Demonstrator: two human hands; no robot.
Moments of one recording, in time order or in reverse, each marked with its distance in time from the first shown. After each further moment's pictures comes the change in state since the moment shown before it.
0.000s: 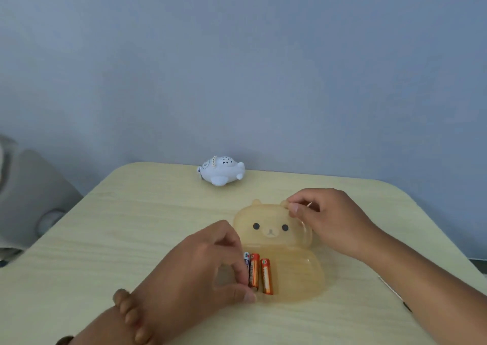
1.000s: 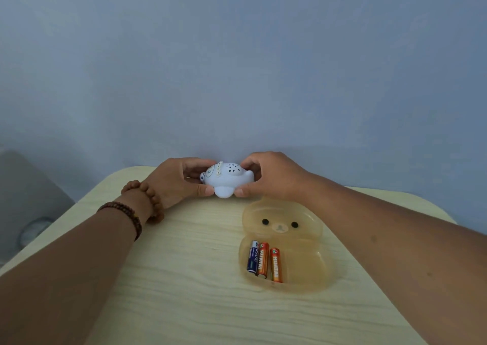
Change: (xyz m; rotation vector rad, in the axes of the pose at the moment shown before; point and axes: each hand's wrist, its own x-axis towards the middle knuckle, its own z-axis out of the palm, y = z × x) left_hand 0.121 -0.159 -0.052 -0.355 0.126 -0.237; right_hand 0.149 -0.034 0.050 -0.117 -0.210 -0.161
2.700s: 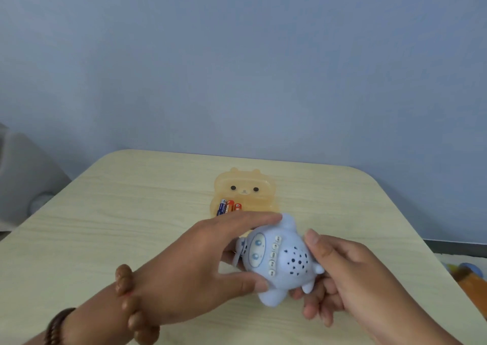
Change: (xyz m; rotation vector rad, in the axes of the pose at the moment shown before) left_hand -0.185 0.162 0.113 0.054 -0.224 0.189; right_hand -0.298 -0.039 -0.012 0.914 0.138 0.440
